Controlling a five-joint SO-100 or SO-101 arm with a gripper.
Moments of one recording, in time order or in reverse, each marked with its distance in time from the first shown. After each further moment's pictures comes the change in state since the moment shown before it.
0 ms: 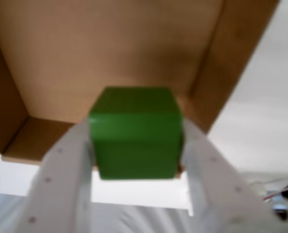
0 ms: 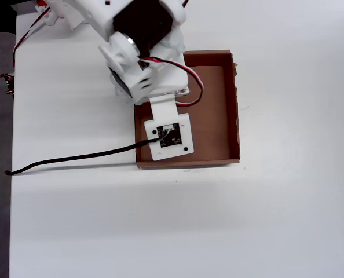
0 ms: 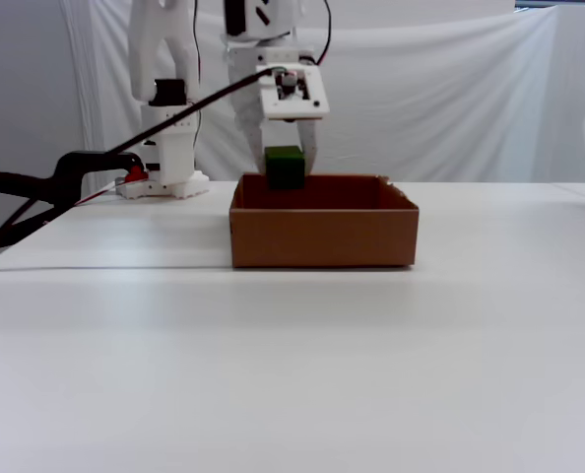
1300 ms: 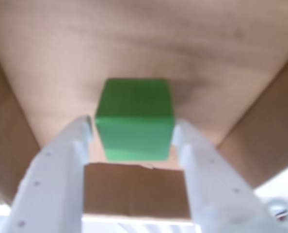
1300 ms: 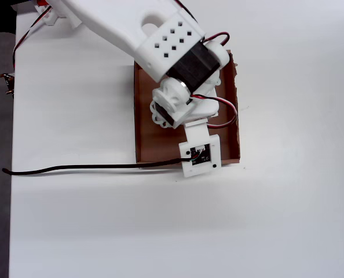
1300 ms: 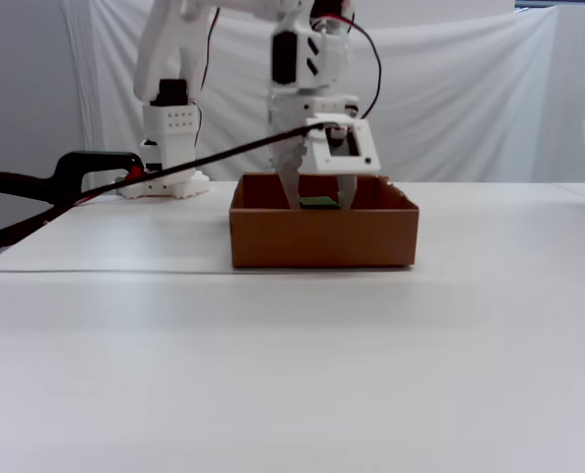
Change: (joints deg) arm -1.8 -17.9 -16.7 -0.3 0.0
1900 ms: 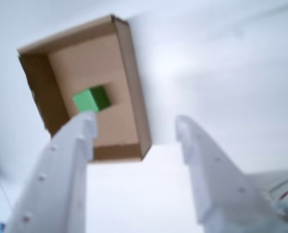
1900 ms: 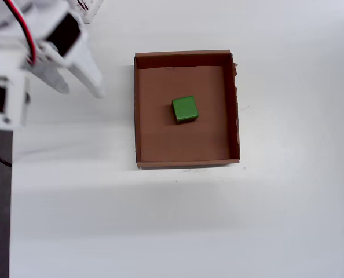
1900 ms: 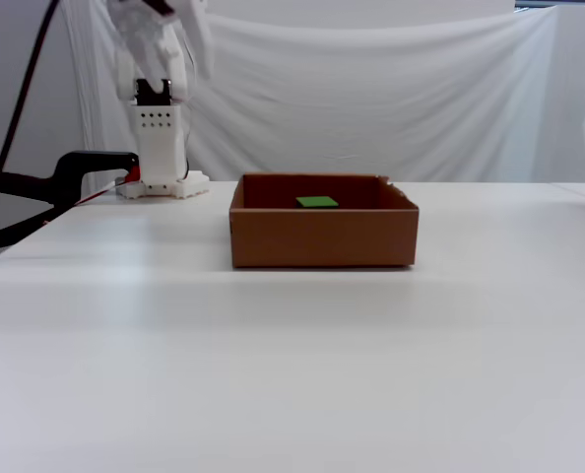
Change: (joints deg) arm 36.4 68.3 41.7 3.0 0.0
